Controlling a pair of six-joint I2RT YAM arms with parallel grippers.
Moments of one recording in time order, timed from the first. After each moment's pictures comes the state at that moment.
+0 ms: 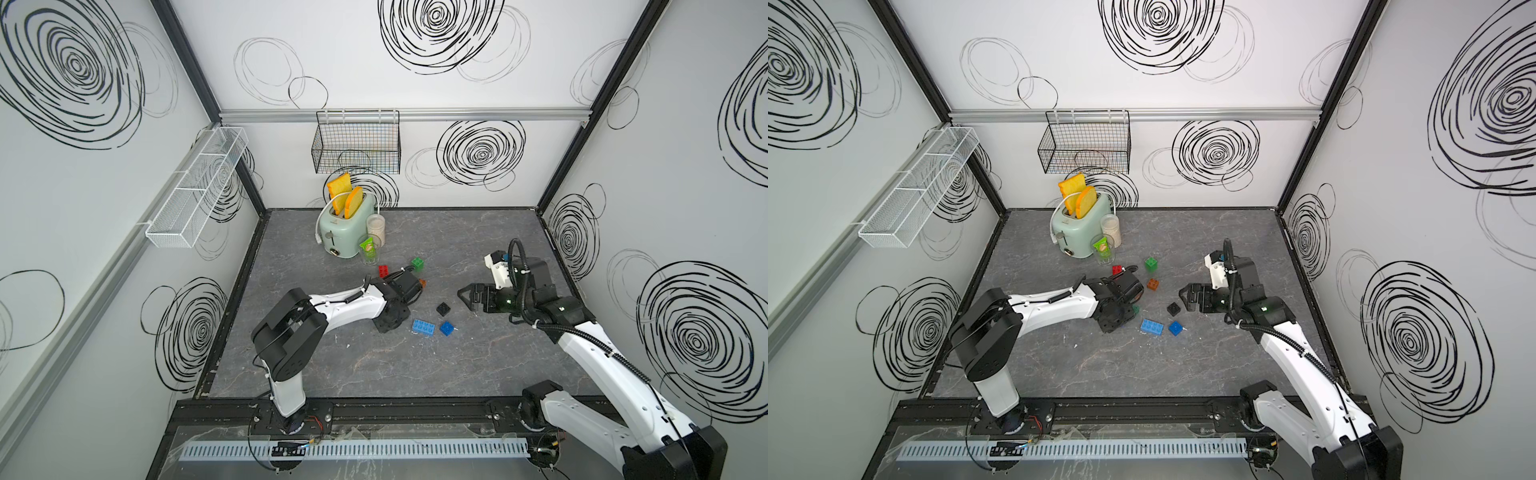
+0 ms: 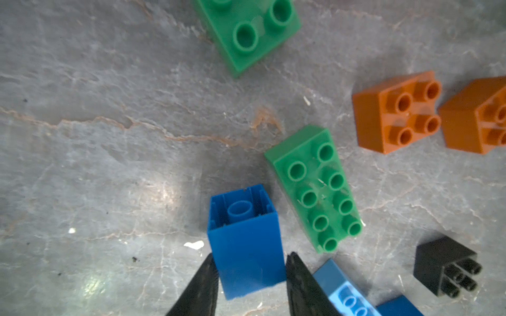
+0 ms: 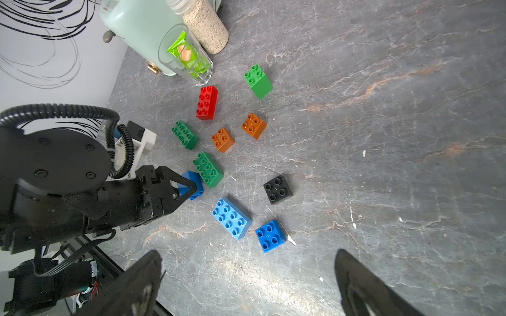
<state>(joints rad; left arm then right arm) -0.80 1.79 1.14 -0.69 -0.11 -1.37 0.35 0.95 0.83 -0.65 -0.32 0.37</state>
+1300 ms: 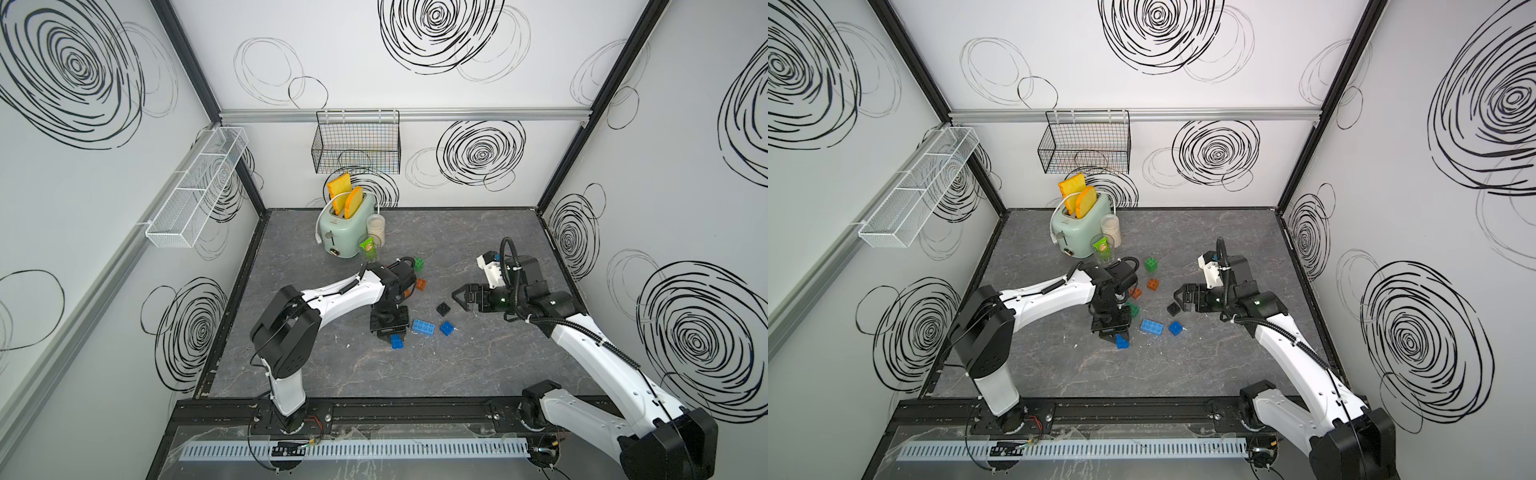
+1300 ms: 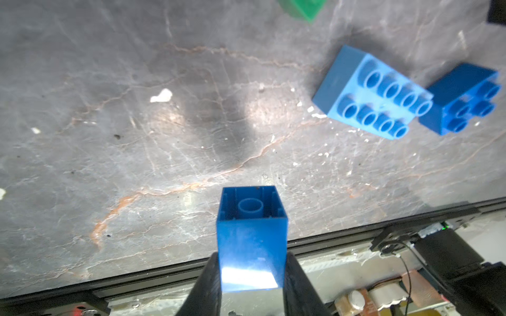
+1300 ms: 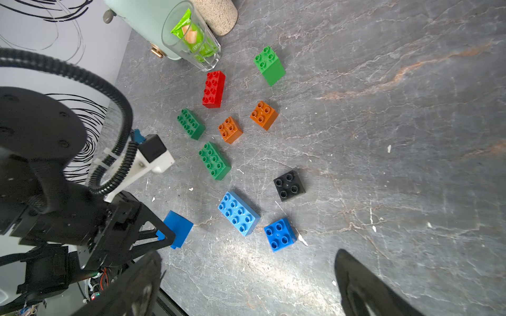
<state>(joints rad) -0.75 1.83 1.31 -1.11 0.39 -0.79 0.37 1.01 0.83 -0.63 -0.37 0.37</state>
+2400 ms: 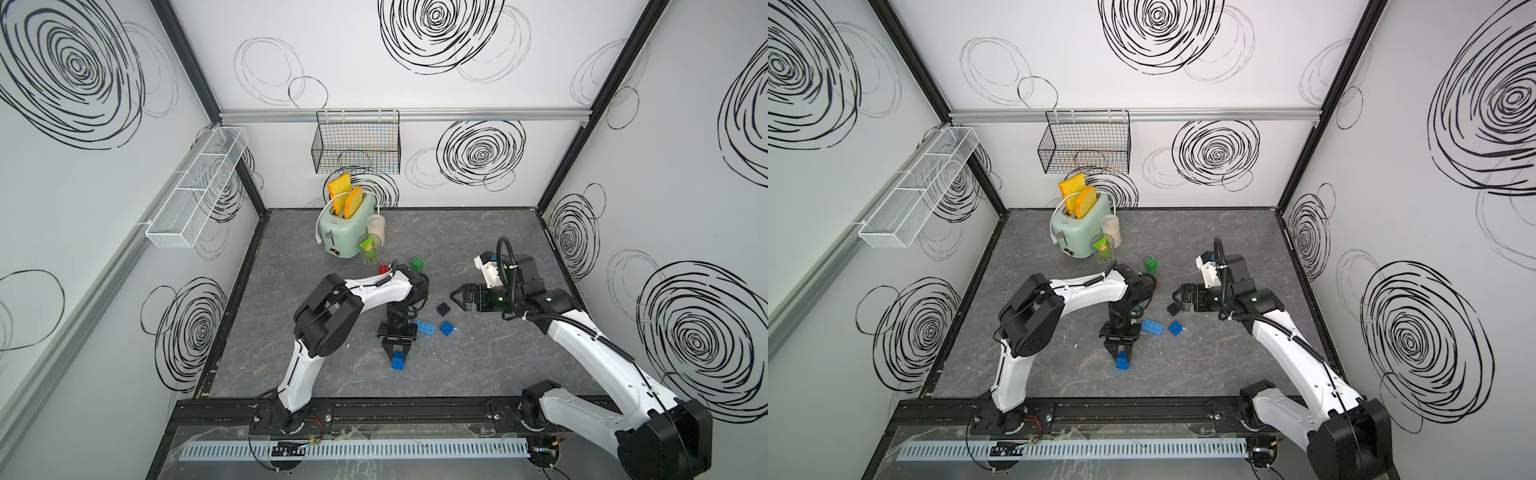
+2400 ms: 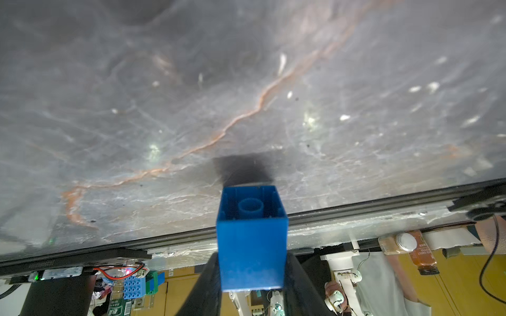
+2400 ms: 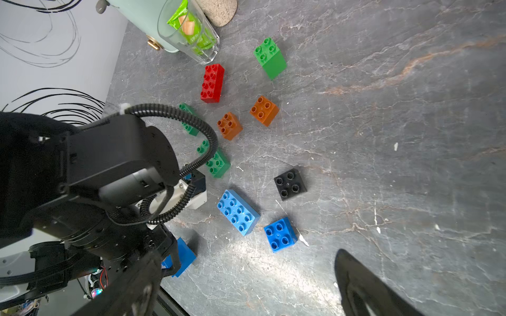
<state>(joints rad) -0.81 2.10 1.50 -1.41 0.48 -0.57 0.37 1.05 0.83 -0.62 -0.38 0.36</state>
